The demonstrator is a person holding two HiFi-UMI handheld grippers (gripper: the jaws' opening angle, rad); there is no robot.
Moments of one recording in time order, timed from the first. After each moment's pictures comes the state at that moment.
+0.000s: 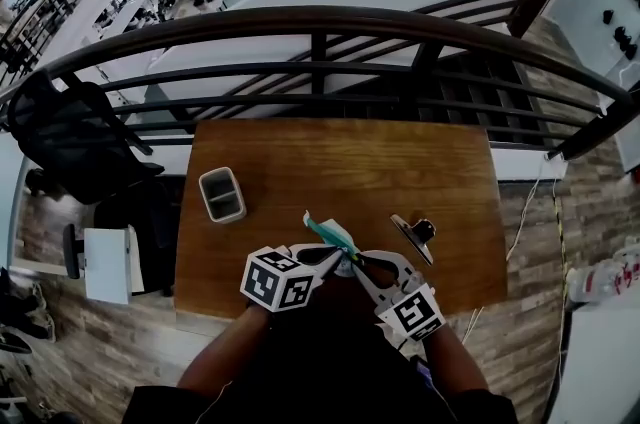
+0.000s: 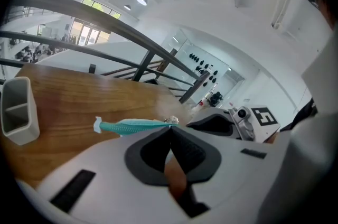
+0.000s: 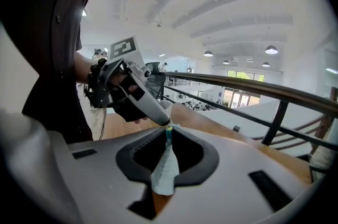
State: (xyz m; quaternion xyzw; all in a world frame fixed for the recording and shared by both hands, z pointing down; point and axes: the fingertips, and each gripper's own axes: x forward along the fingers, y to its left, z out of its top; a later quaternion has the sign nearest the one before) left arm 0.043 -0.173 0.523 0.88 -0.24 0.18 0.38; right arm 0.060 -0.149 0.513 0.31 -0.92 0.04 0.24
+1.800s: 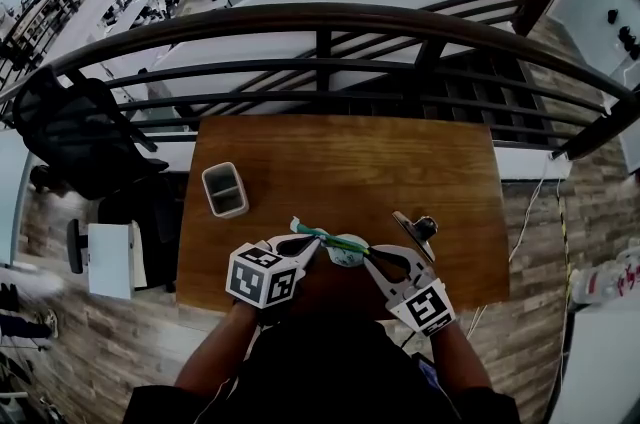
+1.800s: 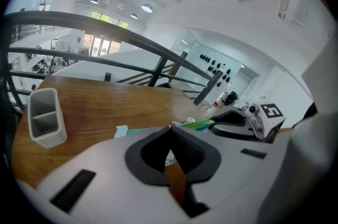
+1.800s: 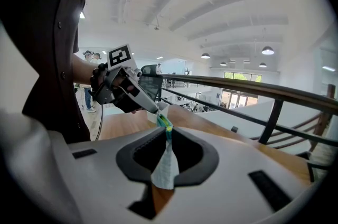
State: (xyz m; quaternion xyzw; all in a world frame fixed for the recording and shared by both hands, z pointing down) left arm -0.006 -0.187 0.529 0.86 -0.32 0.20 0.35; right arm 0.076 -0.150 0.510 0.32 -0.92 0.04 0.22
